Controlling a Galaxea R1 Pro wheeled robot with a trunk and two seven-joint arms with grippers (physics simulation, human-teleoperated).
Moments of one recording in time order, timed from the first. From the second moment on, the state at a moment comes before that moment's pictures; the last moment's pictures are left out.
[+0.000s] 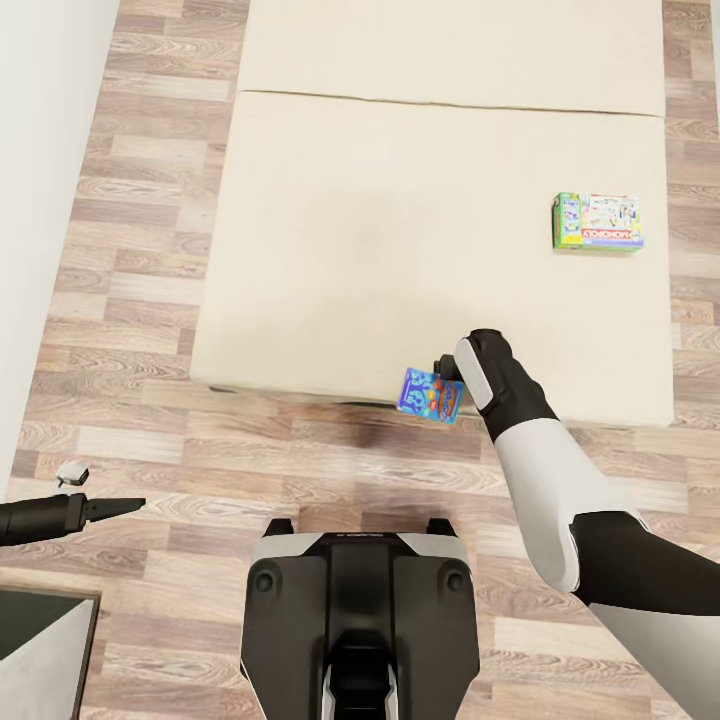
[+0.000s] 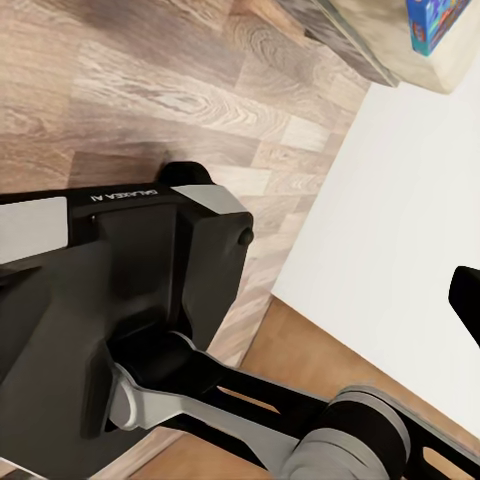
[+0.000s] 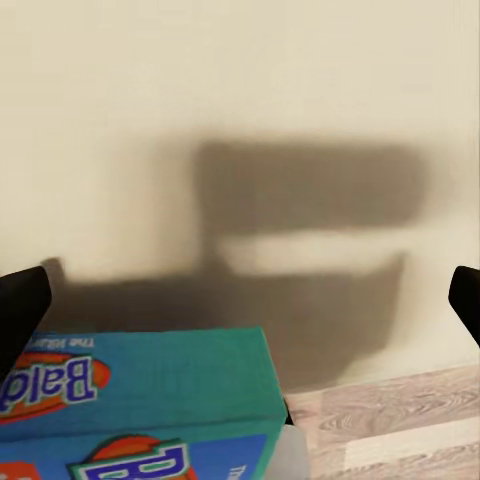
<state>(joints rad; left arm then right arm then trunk) -0.63 0.63 0.23 -0.86 0.04 0.81 -1.57 -1.25 0.12 0.00 -0.75 -0.23 0.89 -0.47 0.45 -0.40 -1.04</state>
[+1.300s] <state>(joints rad) -0.63 0.63 0.23 -0.86 0.04 0.81 -1.57 -1.25 0.11 0.00 -0.75 -0.23 0.89 -0.48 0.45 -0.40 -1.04</state>
